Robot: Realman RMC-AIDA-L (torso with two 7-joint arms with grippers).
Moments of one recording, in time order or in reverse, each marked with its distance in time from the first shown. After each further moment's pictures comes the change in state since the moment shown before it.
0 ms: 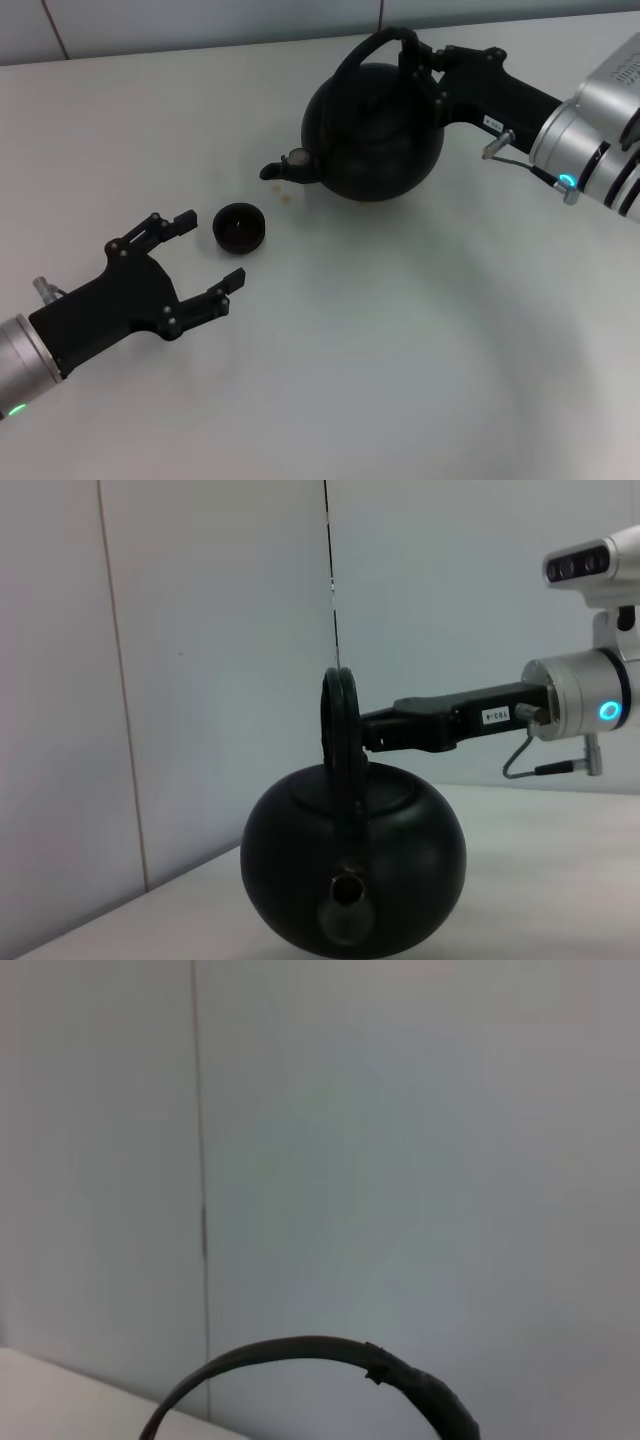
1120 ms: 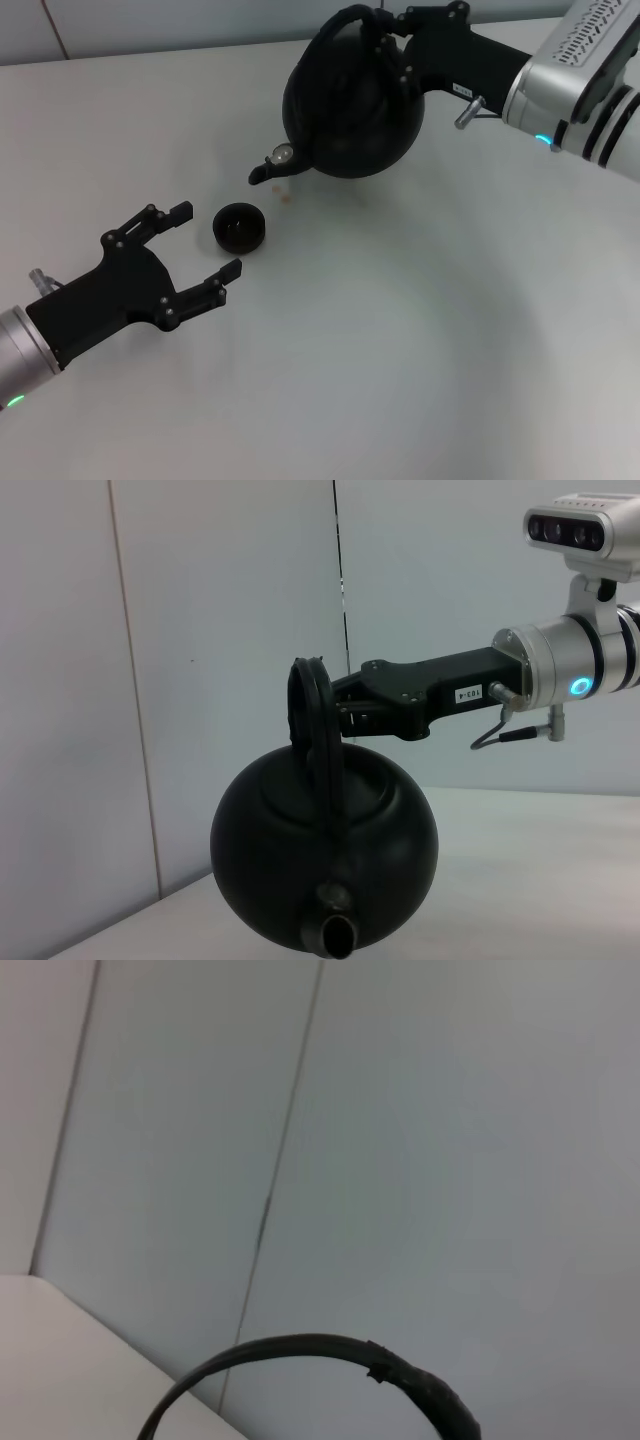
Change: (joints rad) left arm -0.006 0.001 -0.008 0.007 -0.006 -0.006 0.000; right arm 0.031 -0.003 -0.106 -0.153 -0.049 0.087 -0.075
